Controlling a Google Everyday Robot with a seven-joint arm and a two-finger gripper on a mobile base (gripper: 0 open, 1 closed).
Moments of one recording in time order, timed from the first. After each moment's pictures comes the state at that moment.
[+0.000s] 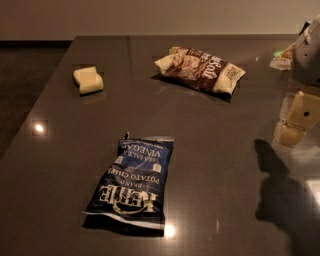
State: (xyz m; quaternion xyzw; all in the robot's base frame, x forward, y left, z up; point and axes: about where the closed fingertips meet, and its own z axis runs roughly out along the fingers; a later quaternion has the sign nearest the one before) arm 0.438 -0.217 0.976 -0.60 0.78 -0.03 0.16
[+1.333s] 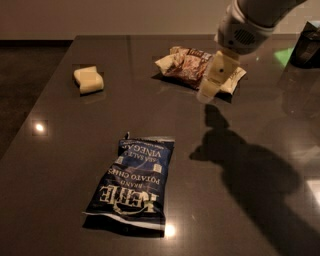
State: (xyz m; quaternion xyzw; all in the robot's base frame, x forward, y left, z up) arm 0.559 -0.127 0.978 -0.57 0.79 0.01 0.23
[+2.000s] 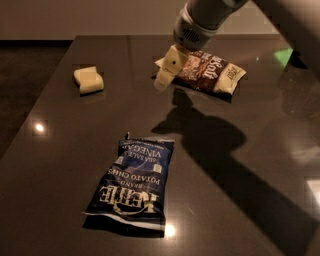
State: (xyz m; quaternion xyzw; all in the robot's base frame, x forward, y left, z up) arm 0.633 -0.047 0.953 -0.55 0.79 0.06 0.25
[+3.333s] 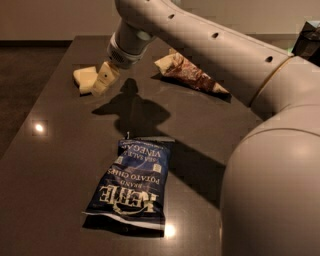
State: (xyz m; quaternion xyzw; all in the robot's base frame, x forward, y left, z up) arm 0.697 0.119 0.884 -0.50 0.81 0.10 0.28
